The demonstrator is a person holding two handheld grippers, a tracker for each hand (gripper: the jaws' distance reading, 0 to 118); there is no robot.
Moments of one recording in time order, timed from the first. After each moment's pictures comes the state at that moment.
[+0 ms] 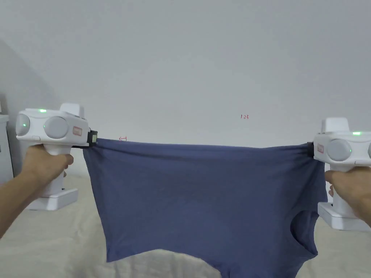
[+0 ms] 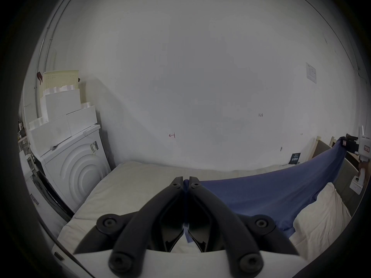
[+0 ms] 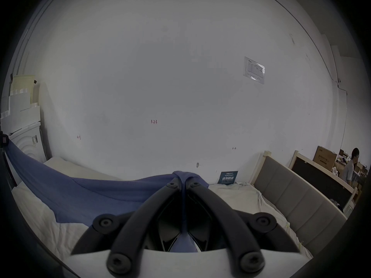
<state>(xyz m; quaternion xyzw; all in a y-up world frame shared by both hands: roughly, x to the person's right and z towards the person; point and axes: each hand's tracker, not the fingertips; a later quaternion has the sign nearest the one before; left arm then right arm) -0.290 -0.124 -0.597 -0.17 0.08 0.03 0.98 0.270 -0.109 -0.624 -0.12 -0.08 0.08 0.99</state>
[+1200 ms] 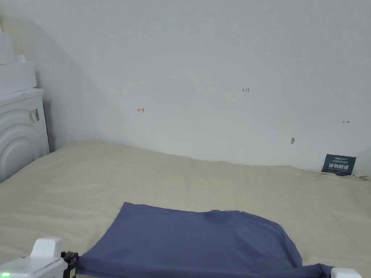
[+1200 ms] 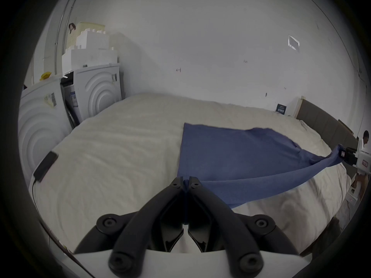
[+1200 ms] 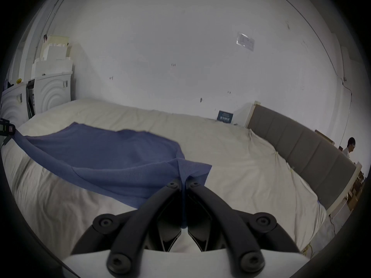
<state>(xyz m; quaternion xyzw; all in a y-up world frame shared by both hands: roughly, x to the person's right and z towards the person) -0.297 -0.414 -0.204 -0.27 0.07 0.06 0.96 0.281 -0.401 -0.218 -0.21 -0.04 0.11 0.97</state>
